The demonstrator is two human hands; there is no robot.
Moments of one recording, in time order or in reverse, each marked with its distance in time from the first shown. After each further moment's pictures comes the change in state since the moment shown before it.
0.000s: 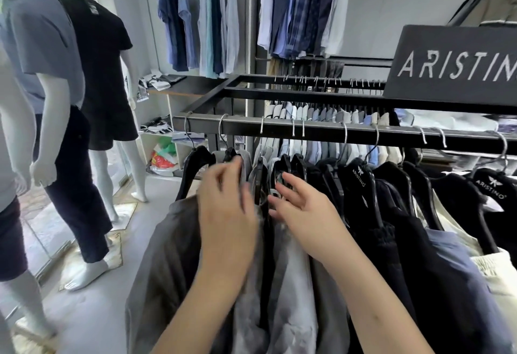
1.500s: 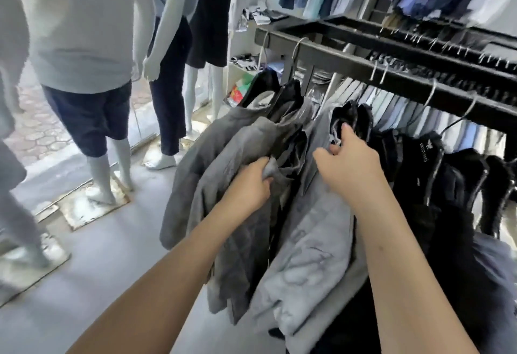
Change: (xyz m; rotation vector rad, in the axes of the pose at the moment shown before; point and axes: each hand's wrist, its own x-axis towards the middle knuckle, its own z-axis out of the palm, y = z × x) left_hand -0.077 -0.024 -0.006 0.076 -0.543 -0.577; right_hand -0.004 -0.017 -0.024 -0.720 -0.206 -0.078
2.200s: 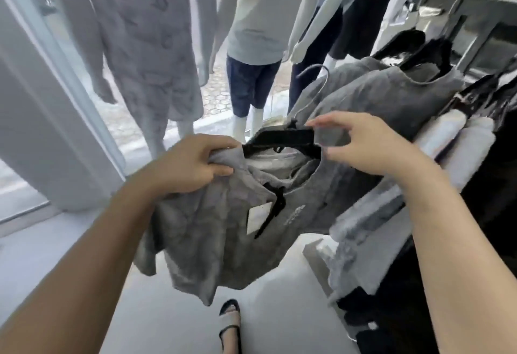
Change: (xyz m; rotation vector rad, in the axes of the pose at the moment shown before) left_hand -0.292 -0.029 -0.158 0.305 0.191 -0.211; right_hand -0.092 -0.019 0.065 -0.057 -0.541 -0.836
